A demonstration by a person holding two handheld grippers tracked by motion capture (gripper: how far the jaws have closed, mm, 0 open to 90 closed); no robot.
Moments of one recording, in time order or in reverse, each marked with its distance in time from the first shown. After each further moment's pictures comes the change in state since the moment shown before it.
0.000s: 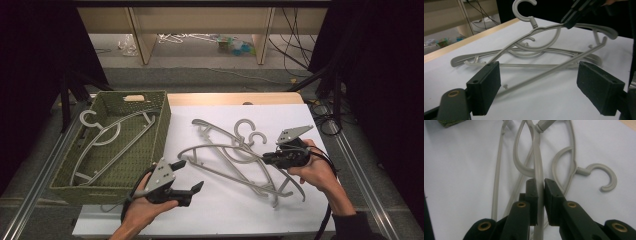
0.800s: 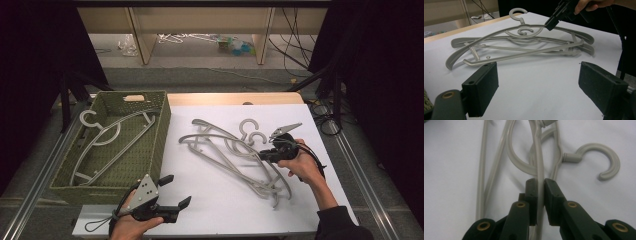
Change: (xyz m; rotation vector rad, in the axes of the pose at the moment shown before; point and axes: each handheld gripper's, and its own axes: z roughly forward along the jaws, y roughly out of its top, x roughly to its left) left arm -0.003 -0.047 -0.040 -0.045 -0.016 -0.087; right arm -0.038 -0.014 0.051 0.039 -0.030 0.175
